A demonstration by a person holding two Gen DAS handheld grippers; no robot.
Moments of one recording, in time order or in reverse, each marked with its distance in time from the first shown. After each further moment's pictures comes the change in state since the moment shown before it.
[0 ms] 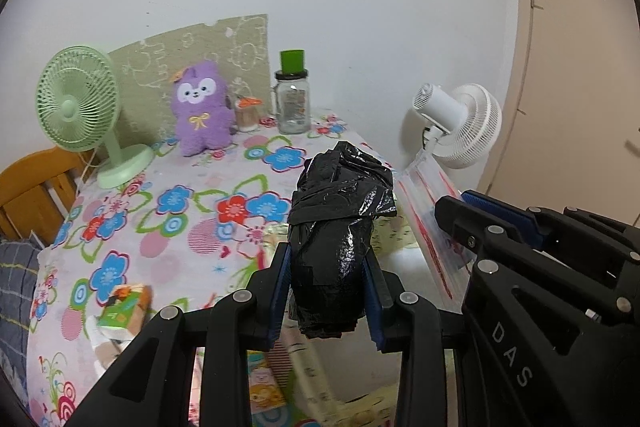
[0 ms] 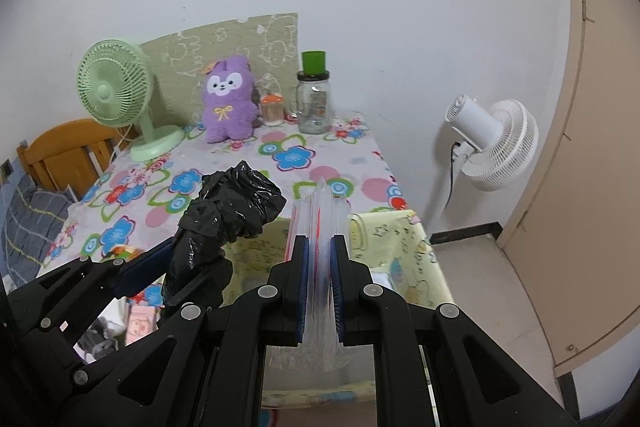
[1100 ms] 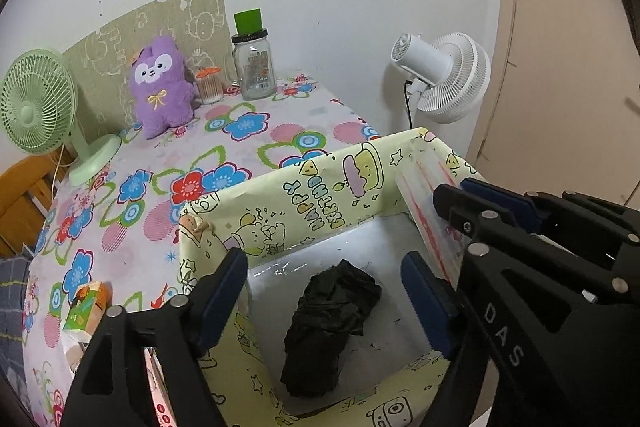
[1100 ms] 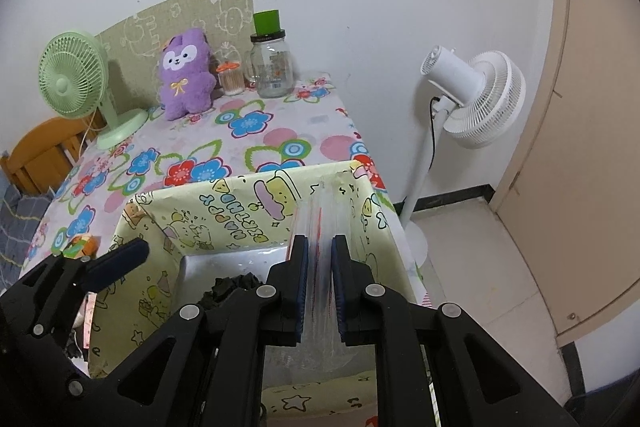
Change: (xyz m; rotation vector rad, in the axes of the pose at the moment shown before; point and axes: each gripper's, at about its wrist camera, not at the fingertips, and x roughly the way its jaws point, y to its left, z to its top) left arm 0.045 -0.041 -0.009 0.088 0.127 -0.009; right arm 0.043 -0.052 -0.020 0.074 0.111 -0.033
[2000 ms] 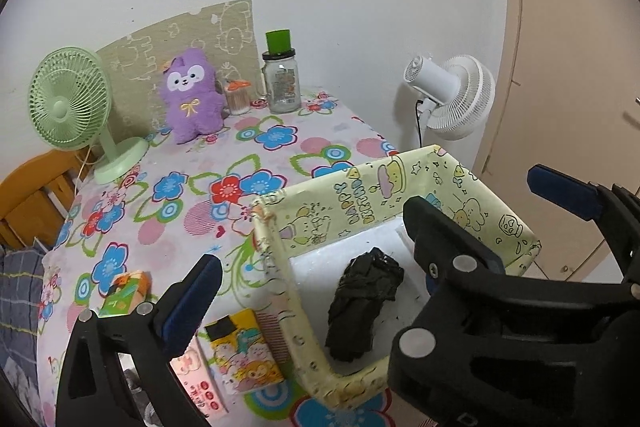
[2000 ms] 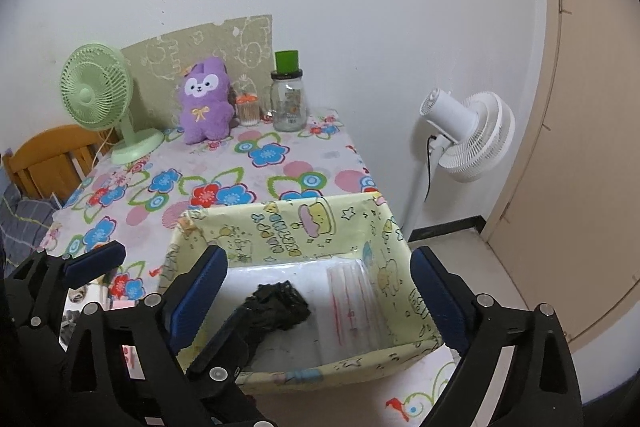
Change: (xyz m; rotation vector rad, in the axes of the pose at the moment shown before) left arm -0.049 0.034 -0.012 -0.037 -0.055 0.019; right arm -0.054 0.038 -0.006 -0.039 -0.134 -0.026
